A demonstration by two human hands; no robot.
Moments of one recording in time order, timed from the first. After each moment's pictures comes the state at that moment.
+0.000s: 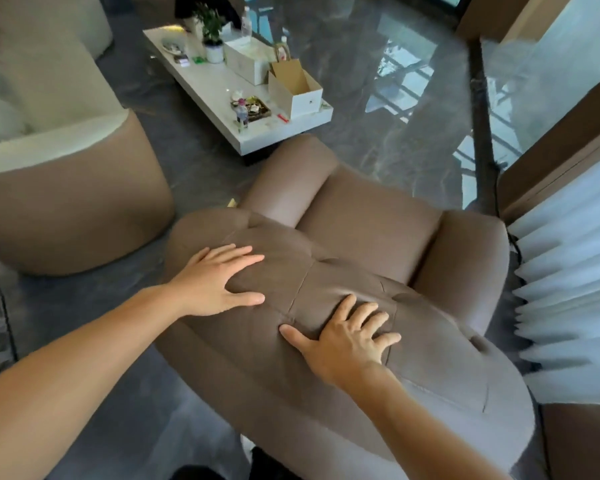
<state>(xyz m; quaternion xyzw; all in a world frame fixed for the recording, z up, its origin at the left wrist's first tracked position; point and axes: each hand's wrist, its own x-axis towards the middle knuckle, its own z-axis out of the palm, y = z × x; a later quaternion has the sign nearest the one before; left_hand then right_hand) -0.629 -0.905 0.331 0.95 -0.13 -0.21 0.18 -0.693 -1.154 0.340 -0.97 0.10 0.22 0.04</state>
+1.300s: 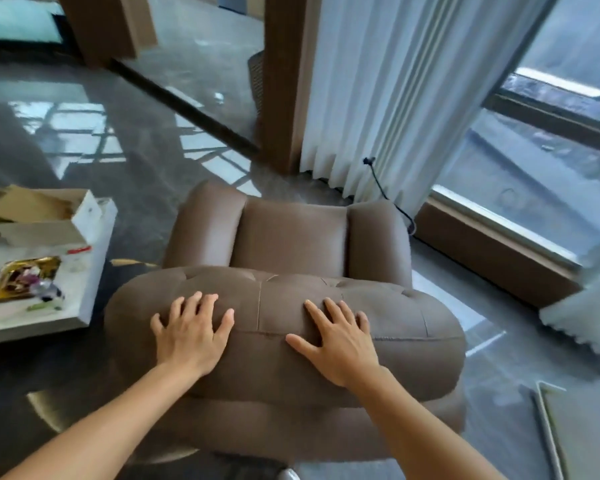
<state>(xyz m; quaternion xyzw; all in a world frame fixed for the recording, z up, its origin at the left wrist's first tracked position) -0.250 -0.684 0.324 0.91 -0.41 -0.08 0.06 -0.478 -0.811 0.340 -0.89 0.43 0.04 0.15</state>
